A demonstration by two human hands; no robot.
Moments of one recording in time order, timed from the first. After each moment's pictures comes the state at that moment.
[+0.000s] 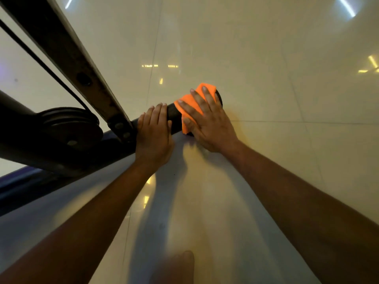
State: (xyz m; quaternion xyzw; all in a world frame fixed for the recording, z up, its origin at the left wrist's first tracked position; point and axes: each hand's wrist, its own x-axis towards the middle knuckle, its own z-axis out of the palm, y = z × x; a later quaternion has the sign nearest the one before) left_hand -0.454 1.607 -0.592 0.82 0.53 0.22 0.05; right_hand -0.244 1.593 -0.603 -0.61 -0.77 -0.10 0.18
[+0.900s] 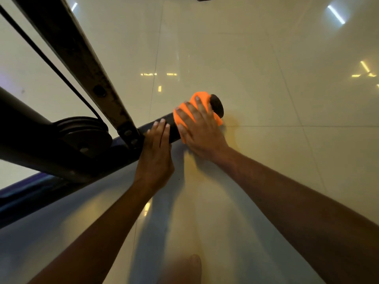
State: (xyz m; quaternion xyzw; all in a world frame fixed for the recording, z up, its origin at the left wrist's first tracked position) left_hand -0.482 1.575 -0.602 0.86 0.46 0.23 0.04; right_hand -0.286 1.596 -0.594 -0.64 -0.74 -0.09 0.20
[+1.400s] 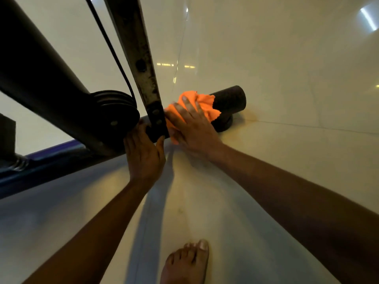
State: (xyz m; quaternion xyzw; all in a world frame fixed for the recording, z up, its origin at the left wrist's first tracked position) left_hand -0.547 1.552 -0.608 0.71 0.63 0.31 0.06; right_hand -0.353 1.592 -0.593 -0.53 -0.82 -0.06 0.20
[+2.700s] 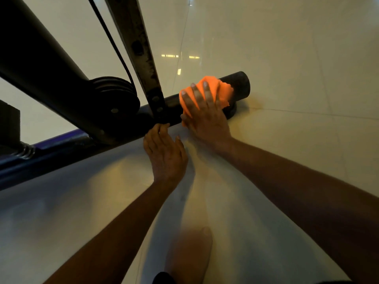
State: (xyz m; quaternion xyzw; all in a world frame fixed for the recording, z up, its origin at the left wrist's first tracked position) left_hand -0.504 1.503 -0.625 0.70 0.65 0.30 0.01; right_hand -0.341 1.577 -0.611 -0.61 -0.76 -0.13 0.18
